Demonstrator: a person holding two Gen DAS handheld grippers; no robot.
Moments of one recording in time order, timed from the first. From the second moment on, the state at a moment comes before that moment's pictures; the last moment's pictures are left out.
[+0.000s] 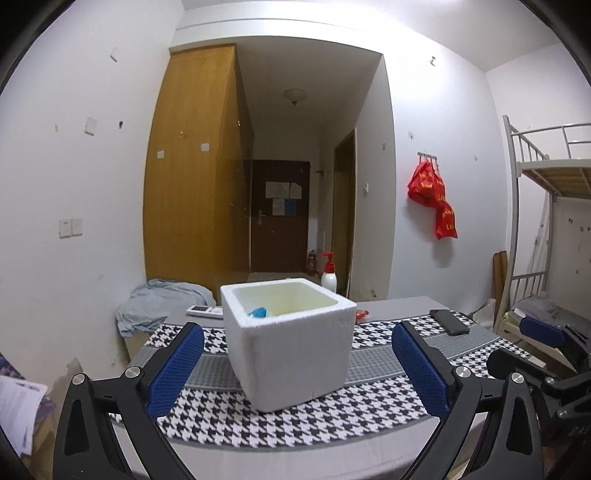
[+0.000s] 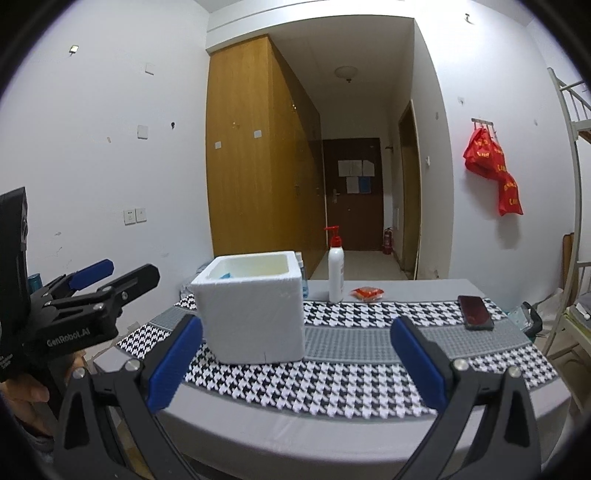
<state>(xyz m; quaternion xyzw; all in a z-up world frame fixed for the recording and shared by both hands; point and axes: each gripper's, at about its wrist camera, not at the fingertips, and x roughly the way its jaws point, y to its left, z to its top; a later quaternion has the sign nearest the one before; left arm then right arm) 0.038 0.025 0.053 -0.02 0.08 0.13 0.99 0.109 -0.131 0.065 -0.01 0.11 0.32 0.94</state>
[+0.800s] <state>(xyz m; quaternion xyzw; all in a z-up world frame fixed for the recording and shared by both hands) 0.003 0.023 0.013 -0.02 0.09 0.15 0.98 0.076 -0.132 0.030 -0.02 0.11 0.31 0.94</state>
